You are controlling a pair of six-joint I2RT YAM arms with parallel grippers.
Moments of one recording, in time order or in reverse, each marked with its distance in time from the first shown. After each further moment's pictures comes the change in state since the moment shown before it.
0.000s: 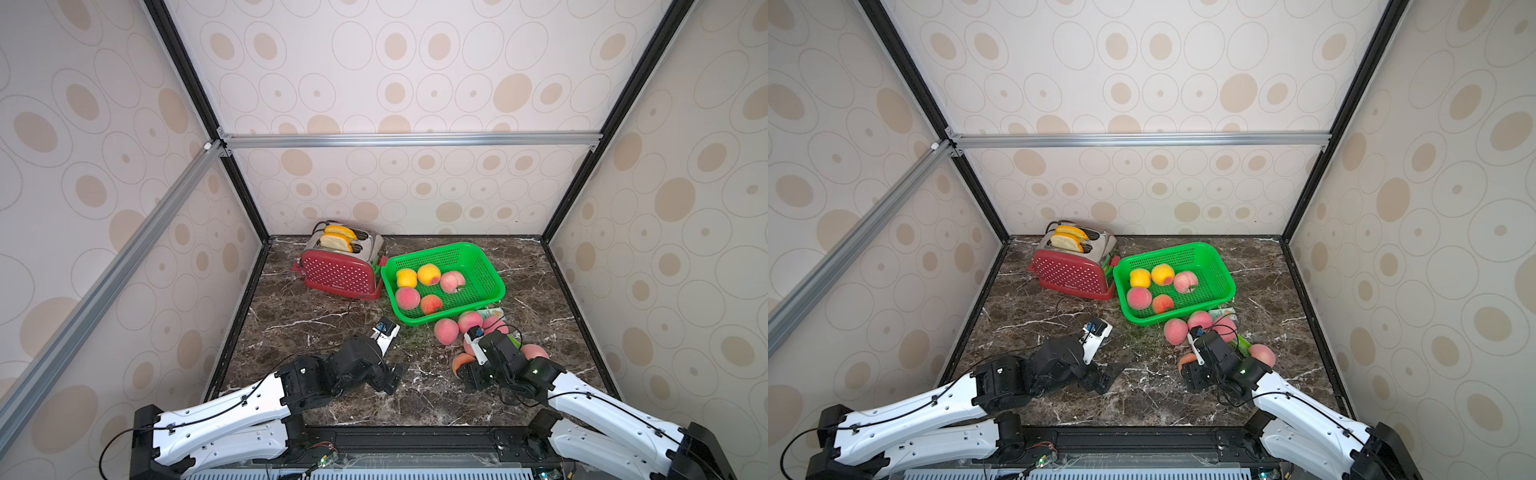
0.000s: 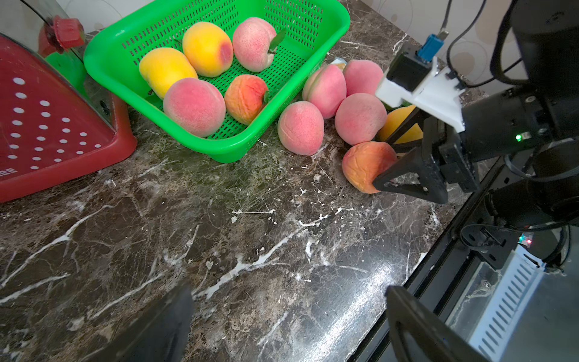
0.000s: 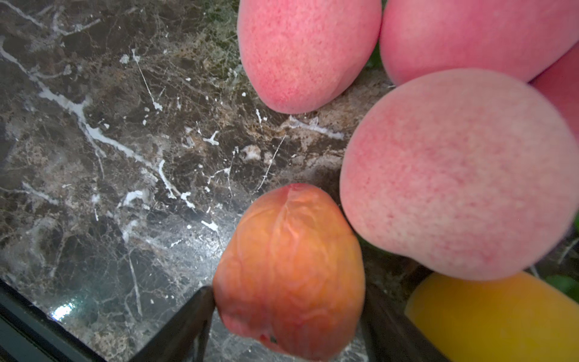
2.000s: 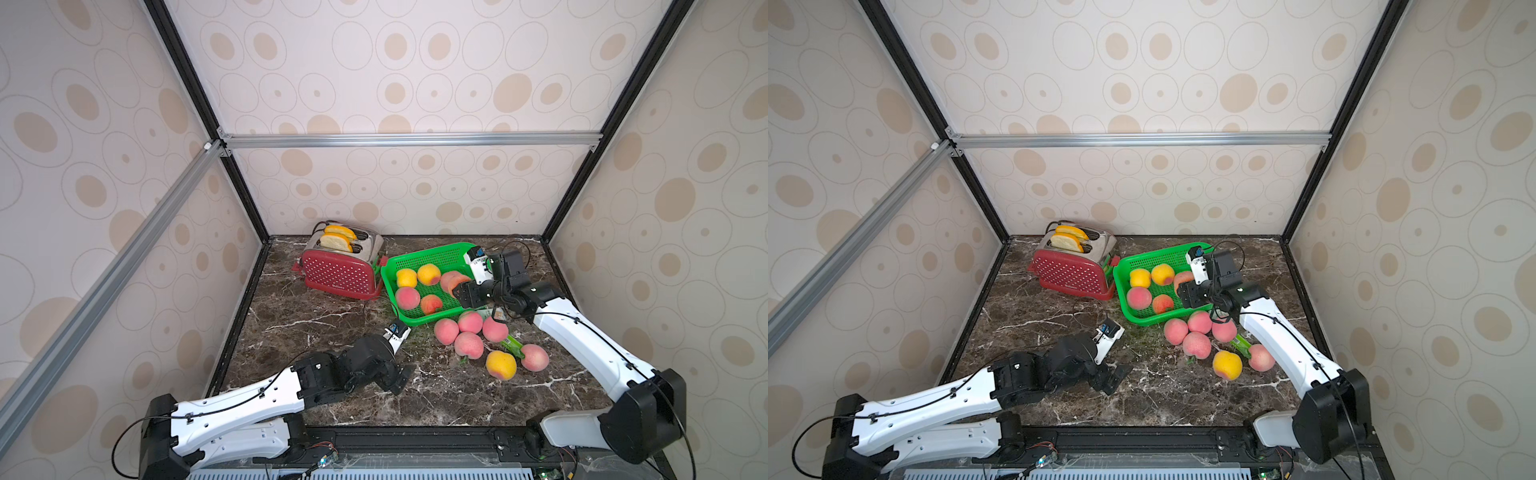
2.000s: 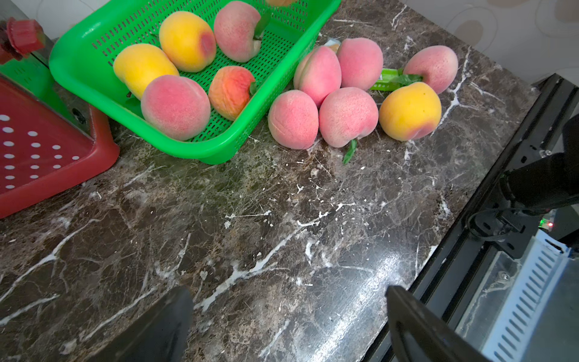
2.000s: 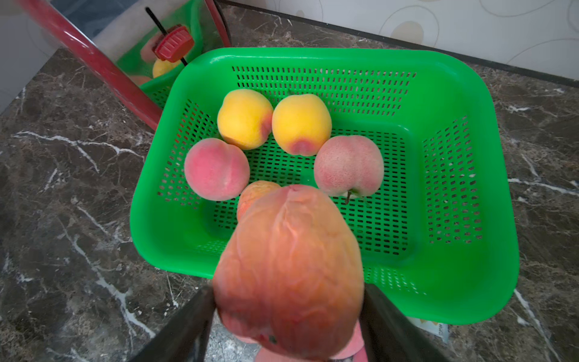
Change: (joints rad) left arm 0.000 0.102 0.019 0.051 0.024 0.068; right arm -0.324 0.459 0.687 -0.020 -0.129 -0.309
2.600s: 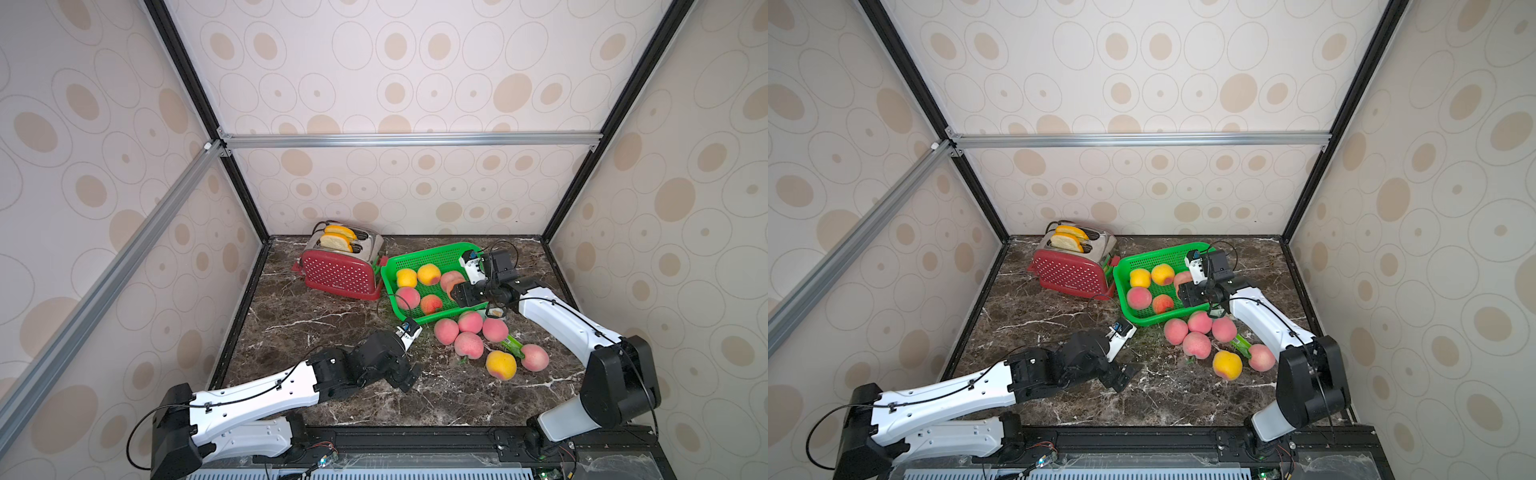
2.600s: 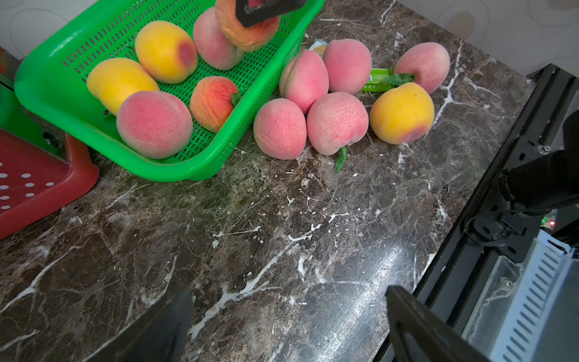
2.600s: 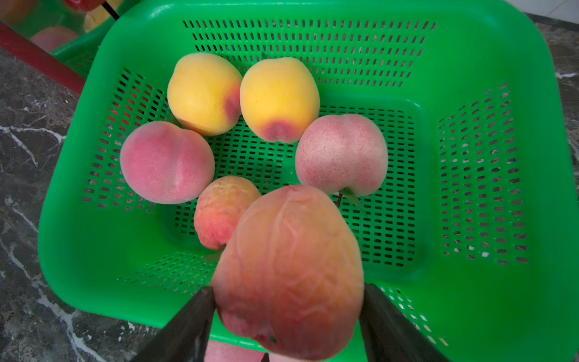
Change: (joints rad) left arm 0.000 0.101 0.029 0.065 0.030 0.040; right arm -0.048 0.167 -0.008 0.082 -0.021 -0.035
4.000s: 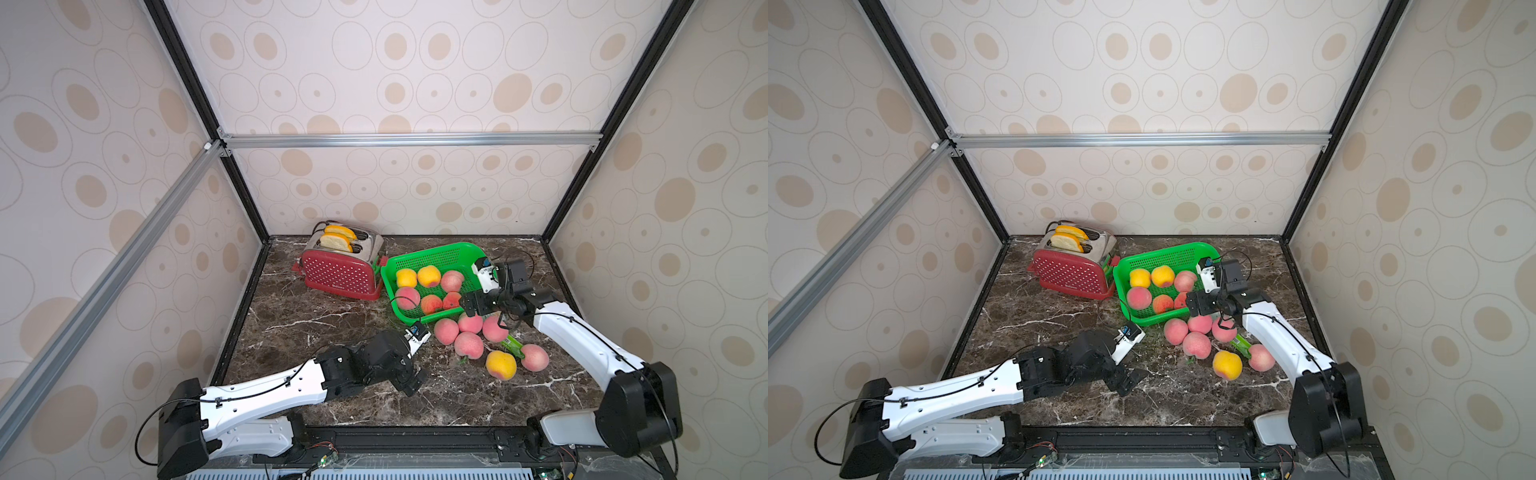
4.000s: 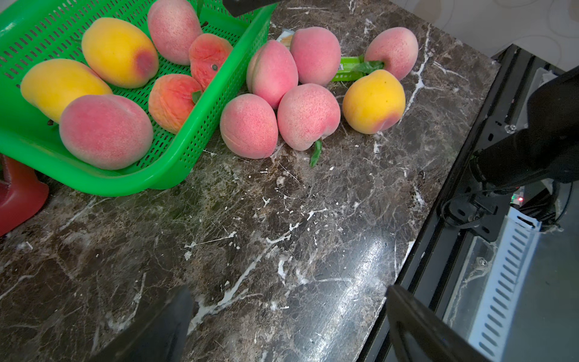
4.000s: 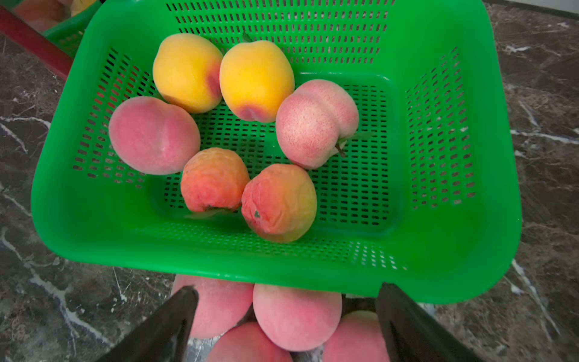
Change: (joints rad) left arm 0.000 0.046 0.002 0.041 0.093 0.045; right arm -0.044 -0.190 -0.139 -0.031 0.008 -0.006
